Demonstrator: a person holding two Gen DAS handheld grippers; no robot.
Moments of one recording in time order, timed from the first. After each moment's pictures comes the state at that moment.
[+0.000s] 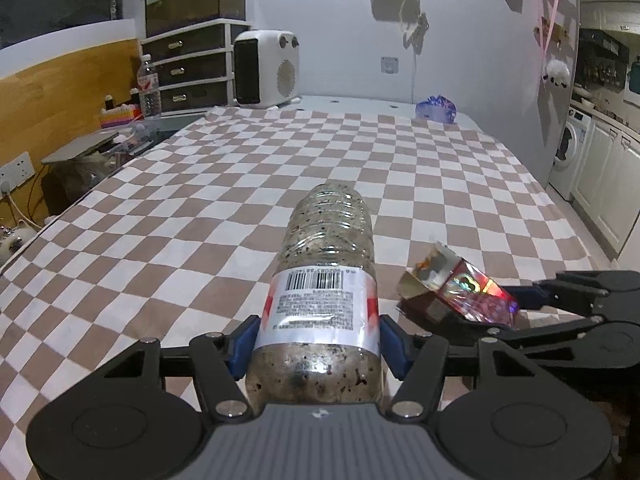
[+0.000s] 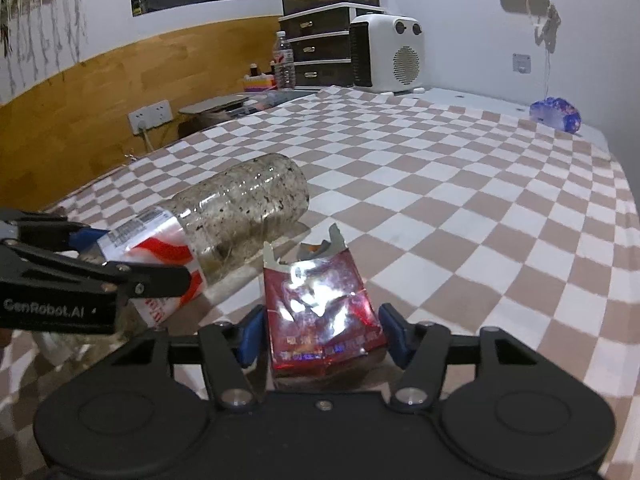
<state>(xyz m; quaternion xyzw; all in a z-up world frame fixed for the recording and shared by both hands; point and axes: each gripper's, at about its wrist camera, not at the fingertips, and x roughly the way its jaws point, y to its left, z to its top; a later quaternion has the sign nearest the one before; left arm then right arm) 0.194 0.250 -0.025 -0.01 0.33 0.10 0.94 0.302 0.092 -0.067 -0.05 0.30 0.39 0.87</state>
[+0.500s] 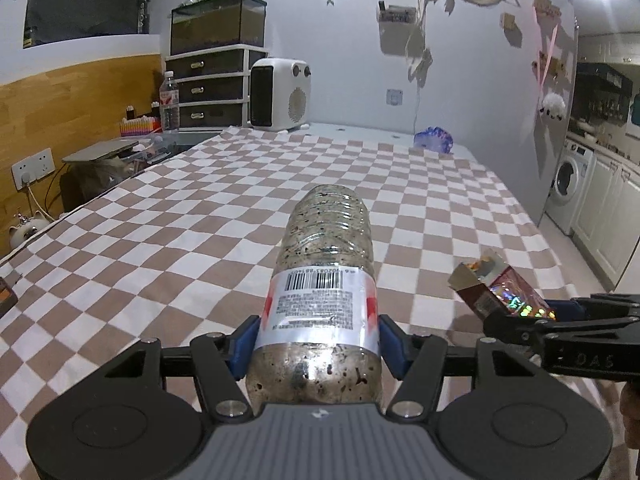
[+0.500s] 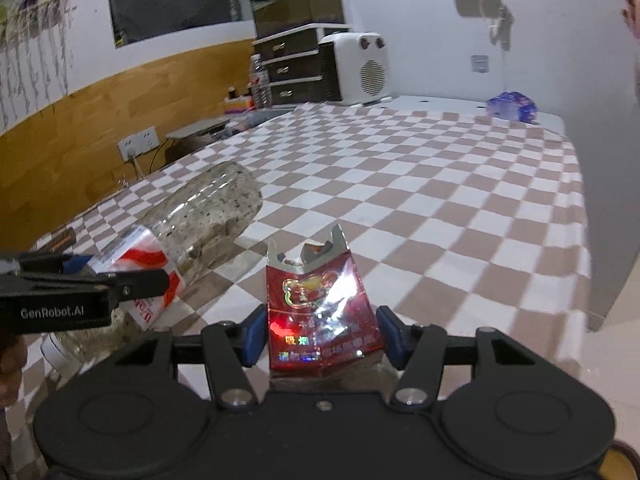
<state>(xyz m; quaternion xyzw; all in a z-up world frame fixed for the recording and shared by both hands) 0.140 0.221 -0.023 -0.04 0.28 0.12 0.95 0.256 0.037 -0.054 -0.01 0.29 0.35 0.89</state>
